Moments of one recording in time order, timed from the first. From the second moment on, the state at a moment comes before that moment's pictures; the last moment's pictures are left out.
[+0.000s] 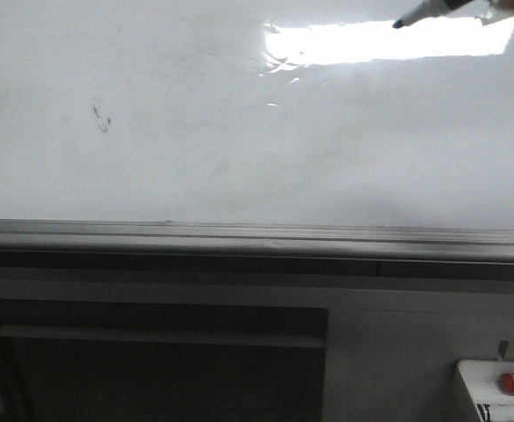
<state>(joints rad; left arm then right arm) -0.53 0.66 -0.85 -0.09 0.78 0.21 0.44 0.82 -0.89 0.27 0.83 -0.37</state>
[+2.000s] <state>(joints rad) -0.47 0.64 -0.76 -0.08 0.73 0.18 0.43 1.45 -1.22 0.44 0.91 -0.37</state>
